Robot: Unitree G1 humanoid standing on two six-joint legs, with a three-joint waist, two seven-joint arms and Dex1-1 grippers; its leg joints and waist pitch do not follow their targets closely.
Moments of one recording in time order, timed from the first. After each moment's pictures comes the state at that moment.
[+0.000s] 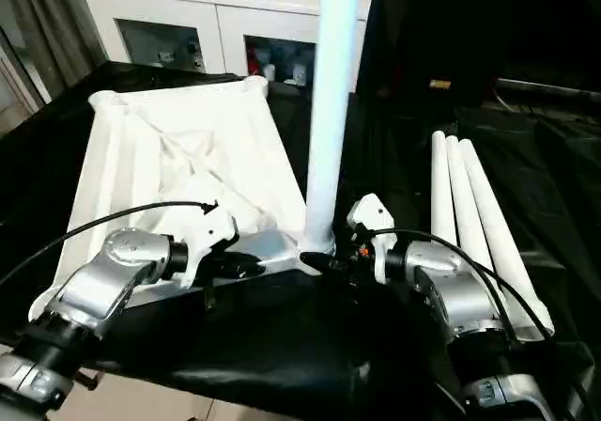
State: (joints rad) left arm -0.47 0.36 -0.31 0.33 -0.03 0.30 -1.07; right arm -0.41 -0.40 0.13 0.44 0.20 0.15 1.05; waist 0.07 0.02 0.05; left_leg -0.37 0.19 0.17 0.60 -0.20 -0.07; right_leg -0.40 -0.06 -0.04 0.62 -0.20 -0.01
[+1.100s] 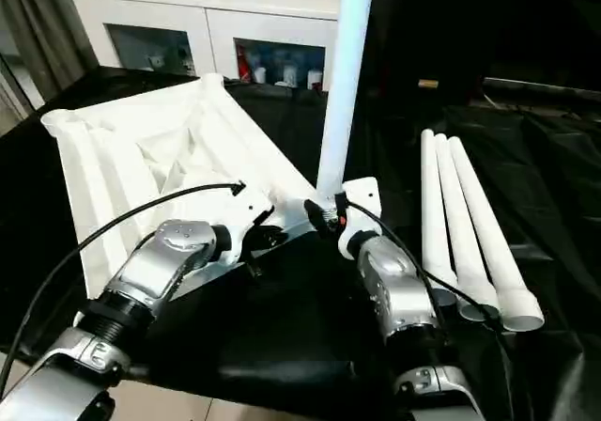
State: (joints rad) left arm -0.60 0.16 -0.28 0.52 0.05 0.36 -0.73; right arm -0.46 -0.09 0.00 0.58 0.11 0.09 0.38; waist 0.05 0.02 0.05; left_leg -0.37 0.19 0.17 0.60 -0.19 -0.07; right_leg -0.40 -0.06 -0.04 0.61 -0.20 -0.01
